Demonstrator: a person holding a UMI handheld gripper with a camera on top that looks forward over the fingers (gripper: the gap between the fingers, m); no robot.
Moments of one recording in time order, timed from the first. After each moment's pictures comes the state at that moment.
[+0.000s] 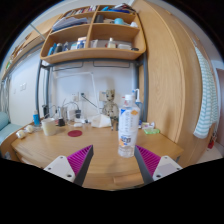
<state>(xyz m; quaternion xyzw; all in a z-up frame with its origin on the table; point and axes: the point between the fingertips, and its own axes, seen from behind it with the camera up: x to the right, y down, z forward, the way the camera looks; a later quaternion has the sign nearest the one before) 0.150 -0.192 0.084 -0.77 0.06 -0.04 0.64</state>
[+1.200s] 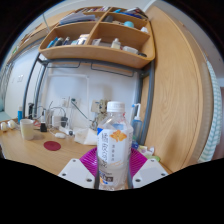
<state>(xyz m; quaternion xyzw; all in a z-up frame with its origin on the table) 0.212 -0.059 0.114 -0.72 0.00 -0.11 0.69</state>
